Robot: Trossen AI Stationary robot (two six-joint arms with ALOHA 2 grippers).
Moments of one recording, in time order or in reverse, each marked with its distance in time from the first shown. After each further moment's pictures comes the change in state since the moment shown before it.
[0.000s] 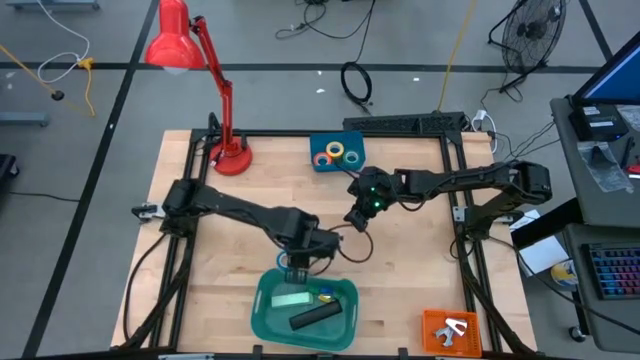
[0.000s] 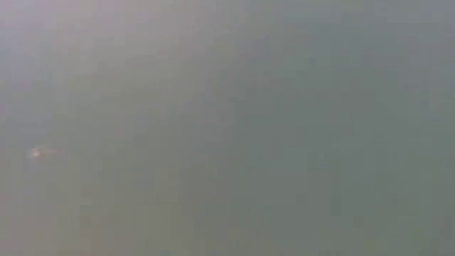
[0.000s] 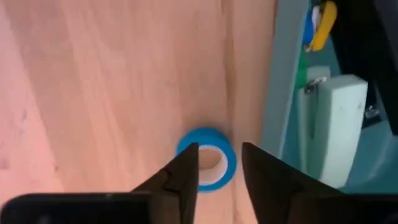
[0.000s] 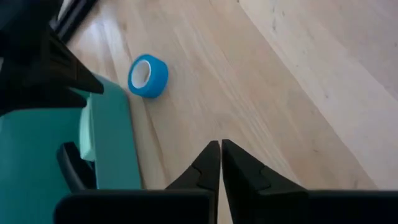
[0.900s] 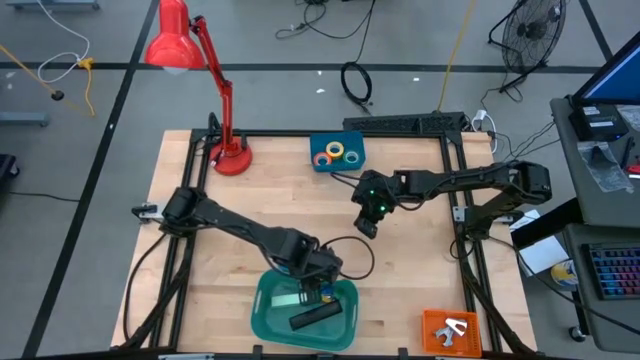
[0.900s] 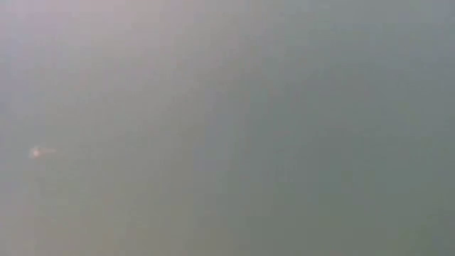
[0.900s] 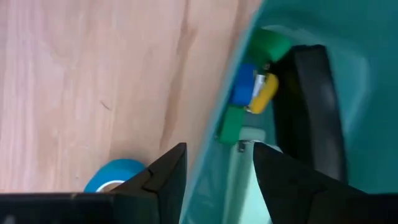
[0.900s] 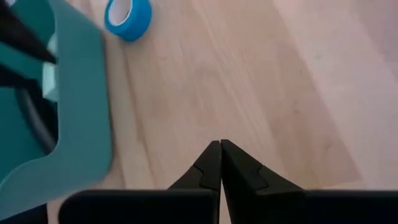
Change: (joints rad) left arm -0.103 0.024 -0.003 0.201 -0.047 -0.392; right arm 0.000 0.000 0.000 -0.165 -0.017 -0.216
